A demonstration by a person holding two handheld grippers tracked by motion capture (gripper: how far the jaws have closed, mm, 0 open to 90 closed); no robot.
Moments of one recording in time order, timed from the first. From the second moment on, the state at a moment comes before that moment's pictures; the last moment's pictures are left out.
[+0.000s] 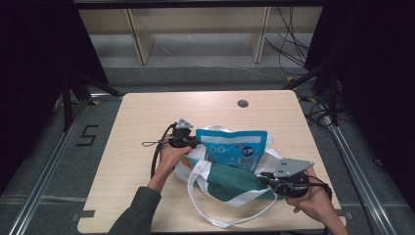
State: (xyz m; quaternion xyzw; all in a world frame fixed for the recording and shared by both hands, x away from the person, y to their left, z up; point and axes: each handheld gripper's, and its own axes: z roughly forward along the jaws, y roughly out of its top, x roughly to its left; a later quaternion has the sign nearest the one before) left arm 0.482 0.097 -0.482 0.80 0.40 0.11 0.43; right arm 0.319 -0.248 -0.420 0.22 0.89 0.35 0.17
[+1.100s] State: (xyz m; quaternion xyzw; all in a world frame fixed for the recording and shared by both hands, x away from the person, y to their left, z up) left arm 0.394 0.126 -0.432 0.78 0.36 0.07 0.50; right arm 0.327 -0.274 -0.413 0.29 0.84 0.41 0.18
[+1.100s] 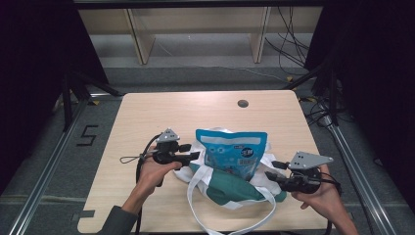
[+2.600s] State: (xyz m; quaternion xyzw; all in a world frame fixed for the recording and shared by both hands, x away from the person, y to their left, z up) left arm 0.333 0.092 -0.506 0.90 0.24 0.07 0.37; right arm 0.427 -0.275 -0.468 0.37 0.86 0.28 0.22
